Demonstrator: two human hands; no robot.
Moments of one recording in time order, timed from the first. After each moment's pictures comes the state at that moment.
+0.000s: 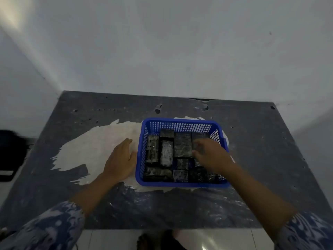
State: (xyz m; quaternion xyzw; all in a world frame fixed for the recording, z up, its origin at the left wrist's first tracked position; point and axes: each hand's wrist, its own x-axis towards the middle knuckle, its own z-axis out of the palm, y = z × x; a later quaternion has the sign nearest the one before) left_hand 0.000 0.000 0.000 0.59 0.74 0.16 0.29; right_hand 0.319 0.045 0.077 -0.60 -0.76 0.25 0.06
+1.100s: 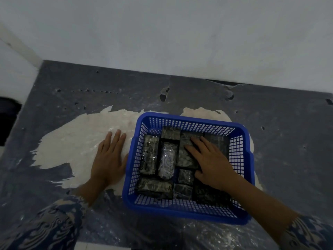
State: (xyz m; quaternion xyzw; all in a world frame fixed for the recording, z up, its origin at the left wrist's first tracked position) left_hand -0.026 0.036 -0.082 0.65 0.74 0.00 0.18; right_hand 0.329 0.115 -0.031 -0.43 -0.87 0.19 -0.13
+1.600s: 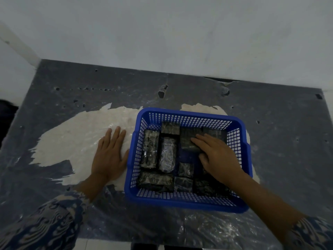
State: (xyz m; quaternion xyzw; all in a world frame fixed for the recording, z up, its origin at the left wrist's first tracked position) left_hand -0.027 0.034 -0.088 0.66 0.74 0.02 0.16; right_hand 0.336 0.100 -0.013 -0.48 -0.86 0.15 0.05
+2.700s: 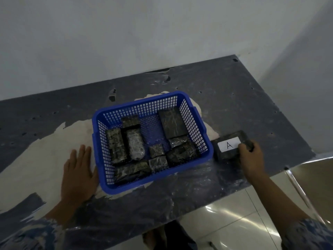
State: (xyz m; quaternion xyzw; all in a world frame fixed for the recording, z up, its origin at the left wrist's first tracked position) left_hand -0.033 0.009 -0.083 0.71 0.68 0.02 0.16; right_hand 0.481 -0.060 -0.043 -0.83 -0.23 0.28 0.42
